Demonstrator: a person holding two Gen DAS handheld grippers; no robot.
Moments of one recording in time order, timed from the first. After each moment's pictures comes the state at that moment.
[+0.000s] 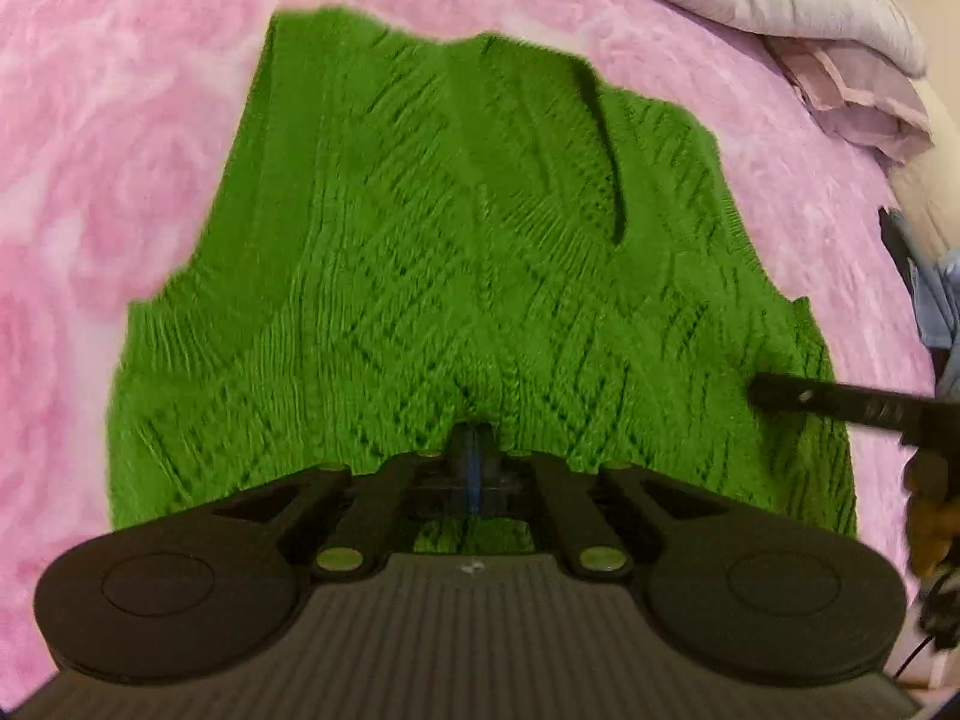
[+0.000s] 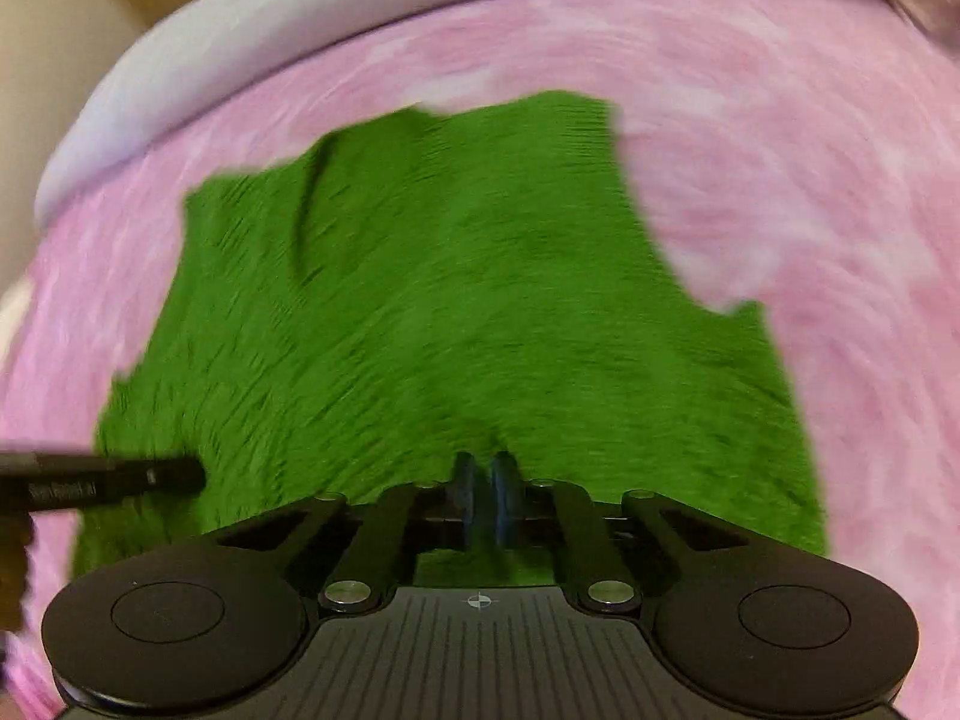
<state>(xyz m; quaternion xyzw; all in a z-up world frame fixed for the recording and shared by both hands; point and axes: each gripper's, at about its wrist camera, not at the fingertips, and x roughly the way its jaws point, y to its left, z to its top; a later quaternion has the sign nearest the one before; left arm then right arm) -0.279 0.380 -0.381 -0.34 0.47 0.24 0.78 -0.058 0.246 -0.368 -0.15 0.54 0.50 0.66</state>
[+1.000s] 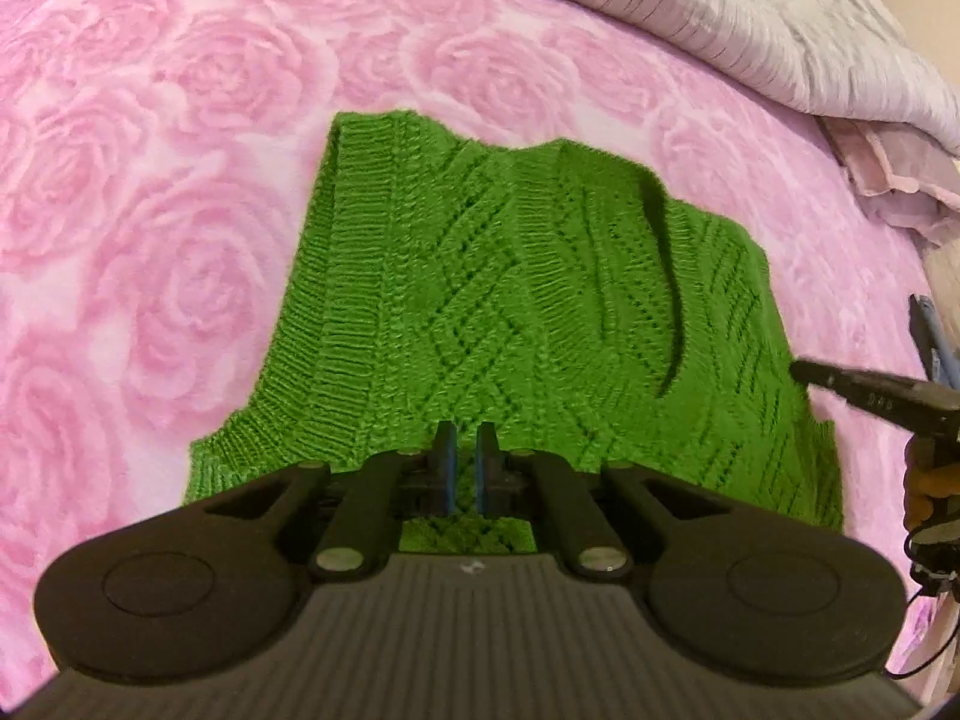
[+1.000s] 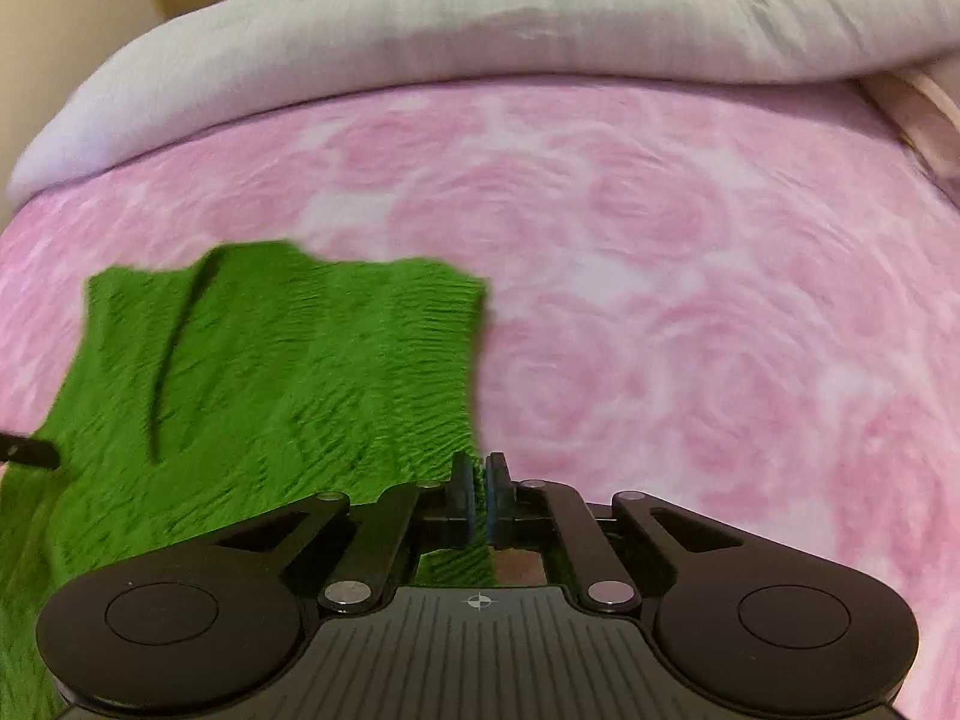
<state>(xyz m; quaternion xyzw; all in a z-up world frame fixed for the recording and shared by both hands) -0.273 0.436 -0.377 -0.37 0.45 0.29 0.76 0.034 0.294 -0.366 -0.23 0.45 0.53 0.68</state>
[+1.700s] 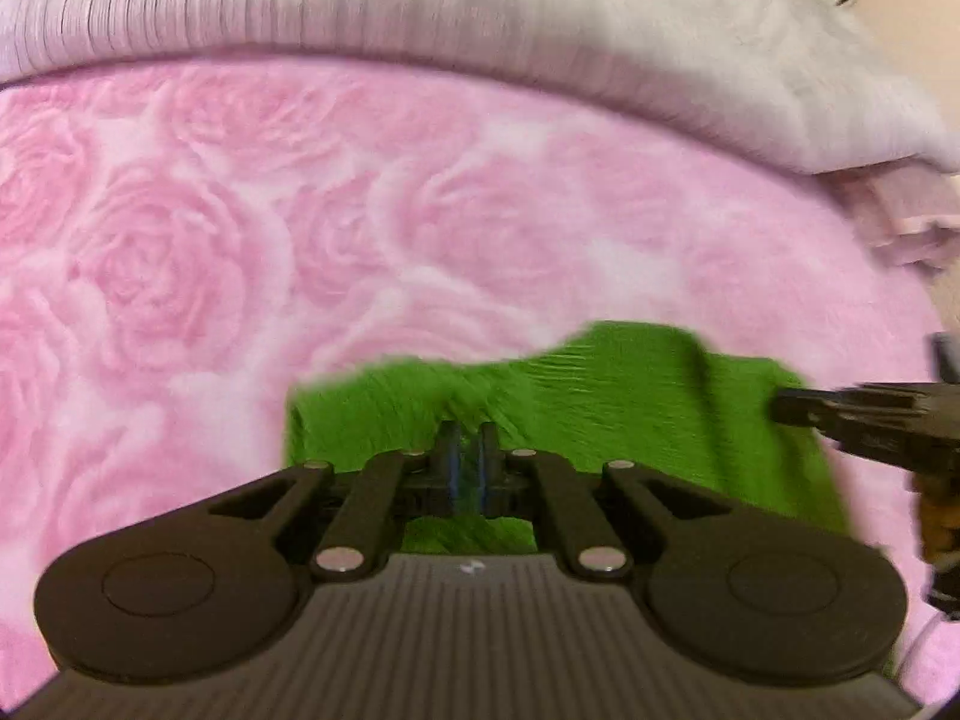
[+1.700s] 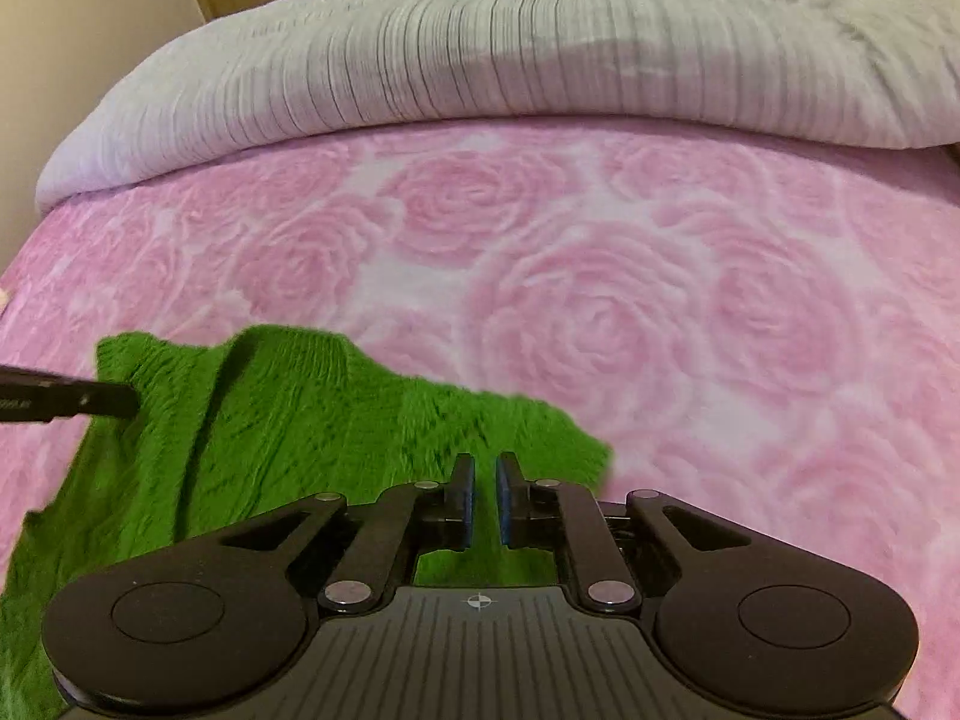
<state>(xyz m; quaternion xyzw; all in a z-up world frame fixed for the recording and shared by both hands) -0.215 0.524 -0.394 -0.31 0.39 0.29 0.81 0.023 0.394 -0.374 -0.24 0.43 0.58 0.65</state>
